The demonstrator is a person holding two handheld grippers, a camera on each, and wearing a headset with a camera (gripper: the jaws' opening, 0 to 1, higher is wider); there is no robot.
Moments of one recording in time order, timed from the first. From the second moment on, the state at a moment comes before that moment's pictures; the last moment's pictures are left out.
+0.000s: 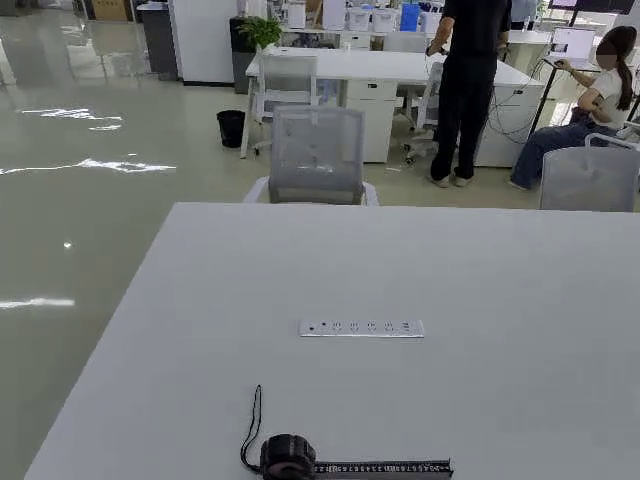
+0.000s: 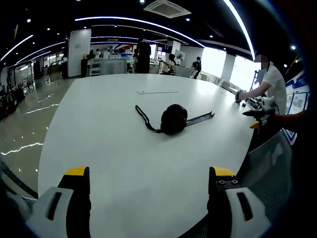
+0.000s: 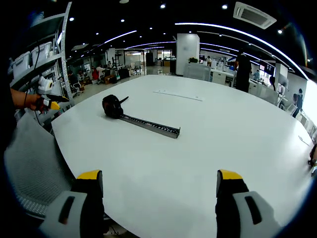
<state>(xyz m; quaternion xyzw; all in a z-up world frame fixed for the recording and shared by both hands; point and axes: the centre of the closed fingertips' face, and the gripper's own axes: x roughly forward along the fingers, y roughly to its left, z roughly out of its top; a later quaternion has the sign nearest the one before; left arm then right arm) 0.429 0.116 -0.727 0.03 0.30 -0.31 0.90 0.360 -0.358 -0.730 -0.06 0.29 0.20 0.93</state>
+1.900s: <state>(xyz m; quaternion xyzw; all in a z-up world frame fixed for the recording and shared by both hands) 0.517 -0.044 -0.744 0.00 0.33 -0.26 0.91 0.476 -0.343 -0.784 -0.15 0.34 0.28 0.88</state>
